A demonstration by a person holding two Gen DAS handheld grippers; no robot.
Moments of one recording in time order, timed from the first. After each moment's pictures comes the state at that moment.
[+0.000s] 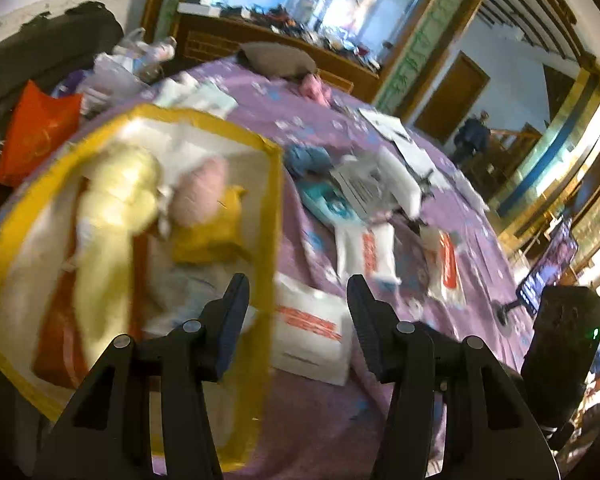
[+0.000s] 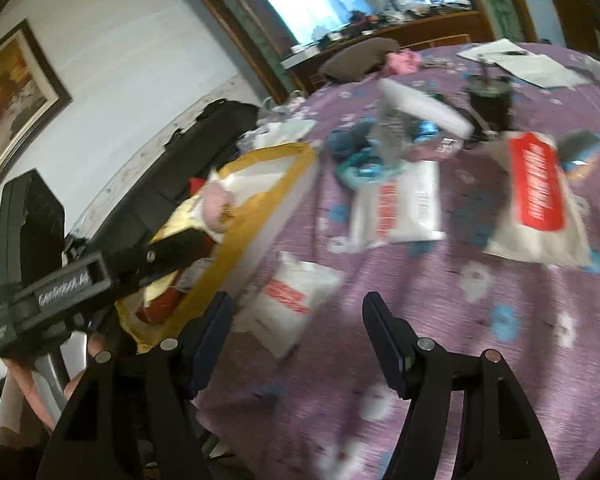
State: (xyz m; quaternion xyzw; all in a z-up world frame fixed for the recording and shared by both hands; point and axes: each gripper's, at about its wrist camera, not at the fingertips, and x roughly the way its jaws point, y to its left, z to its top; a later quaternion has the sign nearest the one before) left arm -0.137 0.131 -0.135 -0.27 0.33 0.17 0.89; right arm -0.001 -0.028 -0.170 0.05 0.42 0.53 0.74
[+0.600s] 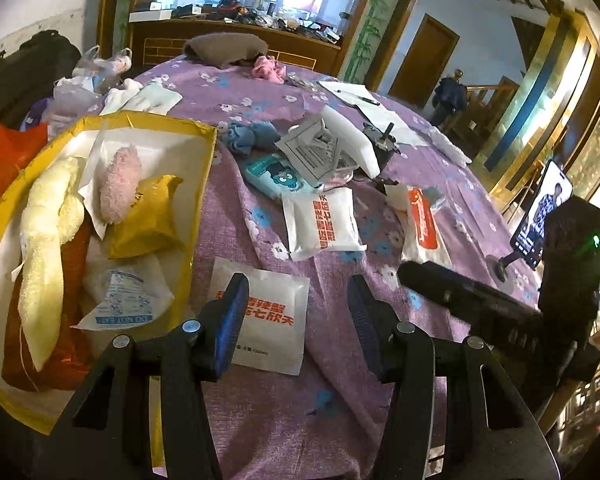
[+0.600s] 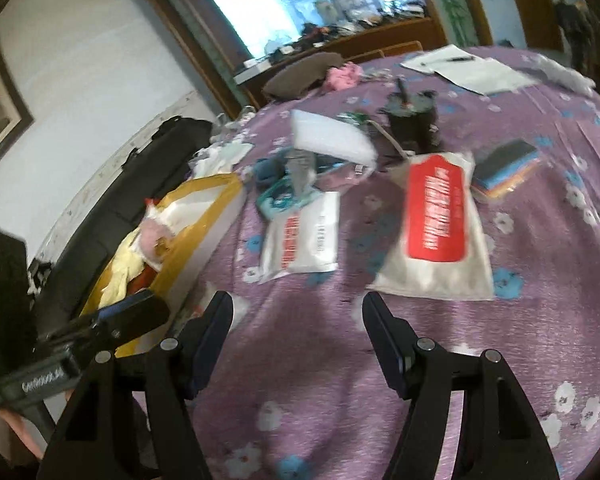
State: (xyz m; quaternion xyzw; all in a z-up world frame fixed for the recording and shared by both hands) left arm -0.110 0.091 -0.138 -0.20 0.37 0.13 0.90; right arm 0.042 -0.059 -0.172 0.05 0.42 0.46 0.78
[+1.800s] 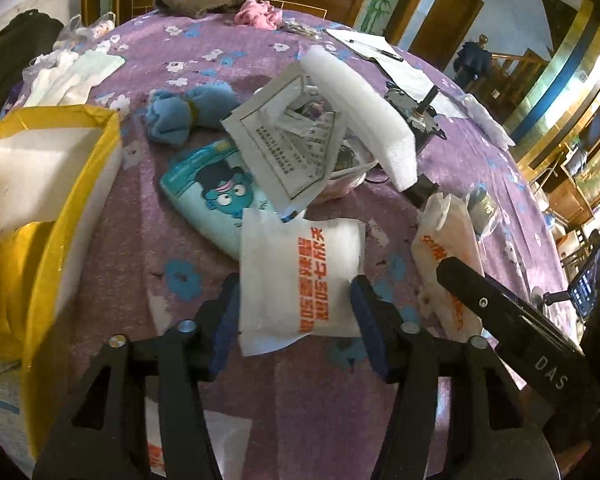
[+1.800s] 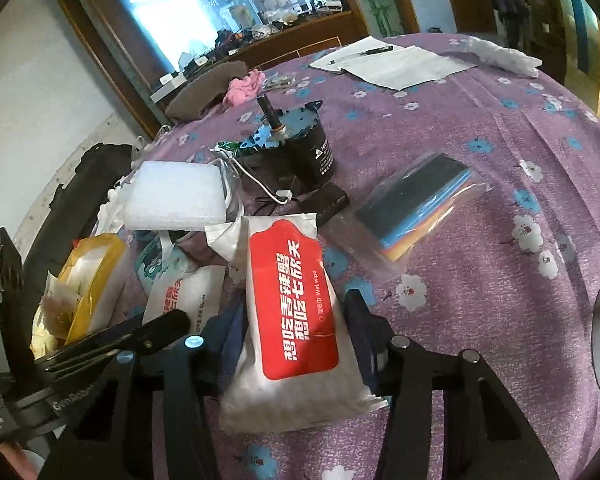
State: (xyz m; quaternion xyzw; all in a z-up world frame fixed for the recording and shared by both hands) left arm 0.024 0.098 -0.188 -0.21 0.45 0.14 0.86; right arm 0.123 -0.055 -0.191 0.06 0.45 0.35 0.82
